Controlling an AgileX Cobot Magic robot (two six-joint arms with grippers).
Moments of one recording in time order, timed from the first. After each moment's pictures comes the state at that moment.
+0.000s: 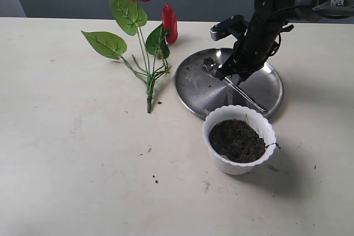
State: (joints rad) left arm 0.00 0.00 0.00 0.58 0.28 -0.57; right arm 0.41 2.25 -1.66 0.09 0.86 -0.41
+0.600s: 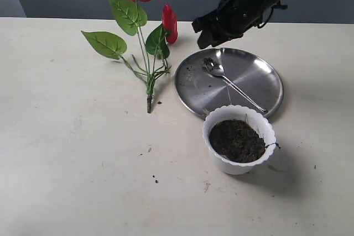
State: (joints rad) left arm 0.00 0.00 0.00 0.58 0.28 -0.57; right arm 0.42 2.13 -1.71 0.54 0.87 -0.52
